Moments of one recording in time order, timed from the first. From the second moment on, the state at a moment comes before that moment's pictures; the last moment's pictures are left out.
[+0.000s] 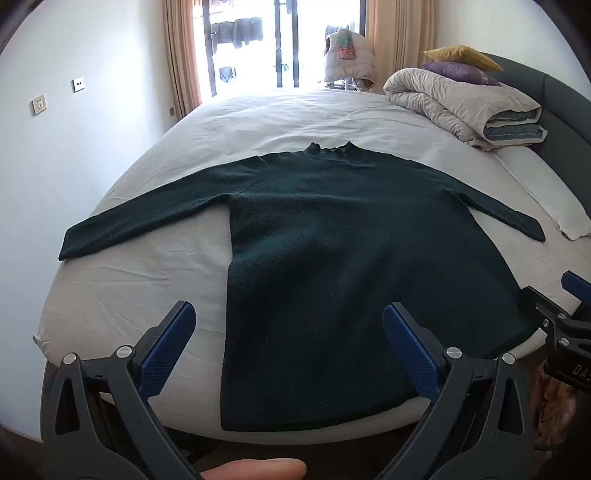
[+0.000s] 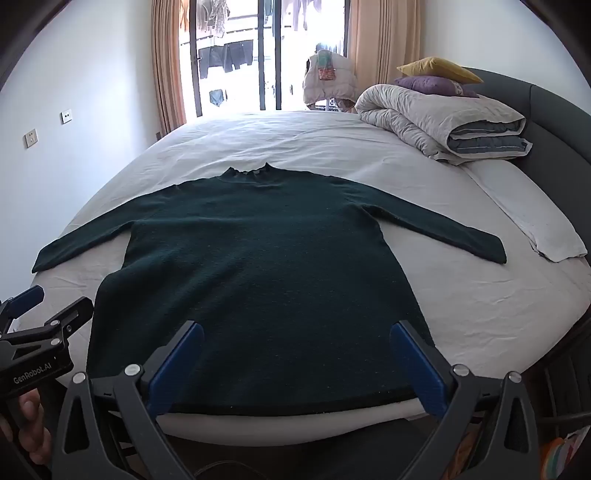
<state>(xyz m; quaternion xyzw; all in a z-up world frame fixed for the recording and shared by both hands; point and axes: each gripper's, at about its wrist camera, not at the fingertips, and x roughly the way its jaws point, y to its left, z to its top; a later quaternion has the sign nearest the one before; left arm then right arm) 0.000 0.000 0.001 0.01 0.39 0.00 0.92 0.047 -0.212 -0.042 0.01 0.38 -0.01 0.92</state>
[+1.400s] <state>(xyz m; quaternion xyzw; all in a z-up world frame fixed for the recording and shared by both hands) -0.003 0.007 -0.003 0.00 0.39 0.00 0.92 0.043 -0.212 -0.046 -0.01 0.38 -0.01 0.92</state>
